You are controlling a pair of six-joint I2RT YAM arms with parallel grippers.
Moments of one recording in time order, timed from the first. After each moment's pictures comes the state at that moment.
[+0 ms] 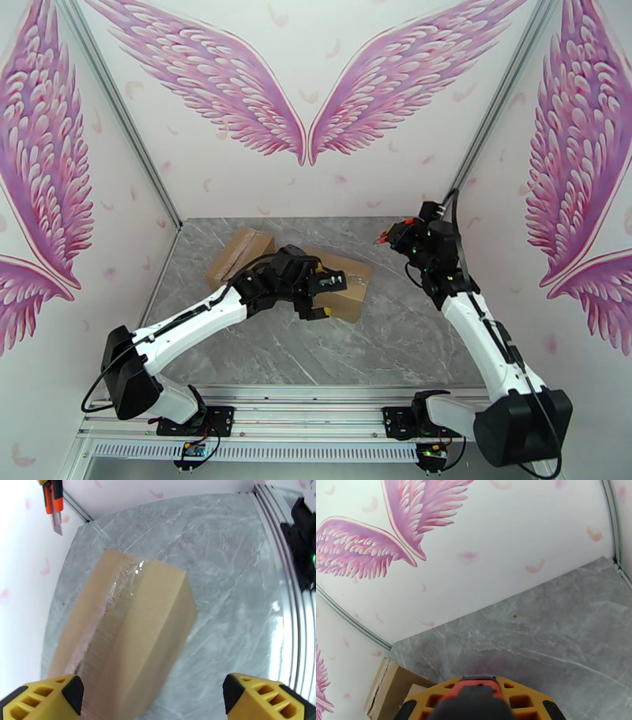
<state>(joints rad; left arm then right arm) -0.86 1.56 1.36 -0.49 0.16 0.75 0.03 1.14 0.98 -0.10 -0.17 0.61</state>
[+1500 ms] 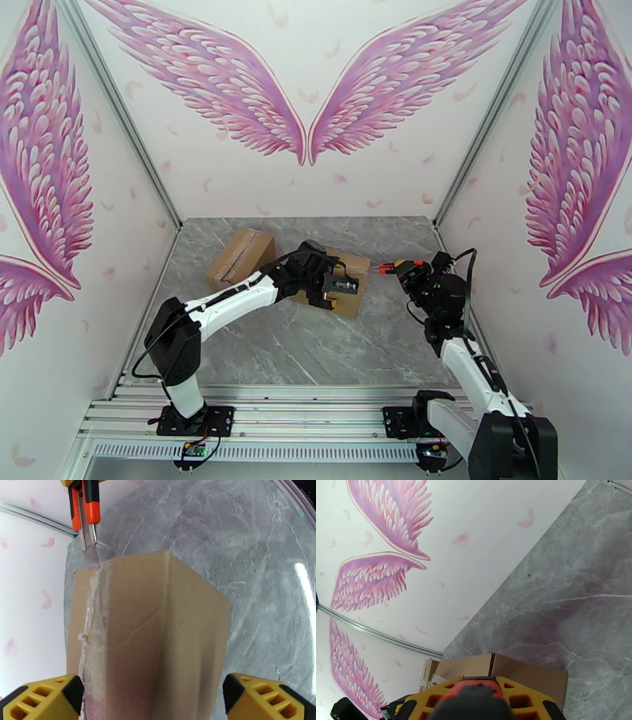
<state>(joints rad) -0.82 1.79 1.47 -0.41 0.19 1.01 -0.11 1.02 0.51 0.33 -0.41 1.00</state>
